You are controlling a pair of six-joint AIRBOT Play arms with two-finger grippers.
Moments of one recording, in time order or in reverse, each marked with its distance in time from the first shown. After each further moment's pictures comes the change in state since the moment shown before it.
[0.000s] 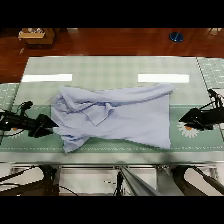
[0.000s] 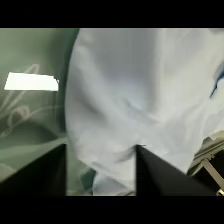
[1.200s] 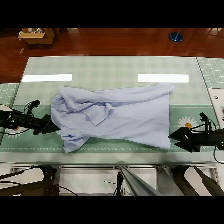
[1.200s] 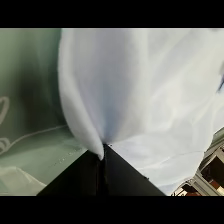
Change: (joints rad) left arm -0.039 -0.045 0.000 -0.020 0.010 0.092; right arm -0.112 0.188 -0.396 0.062 -0.055 0.013
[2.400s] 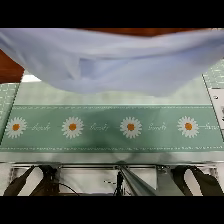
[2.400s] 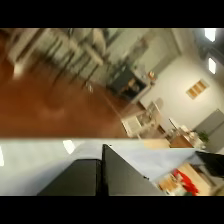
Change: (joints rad) left arm 0.106 0.510 0.567 -1.044 -0.021 0.074; right arm 0.282 0.233 1.041 0.209 -0.259 0.159
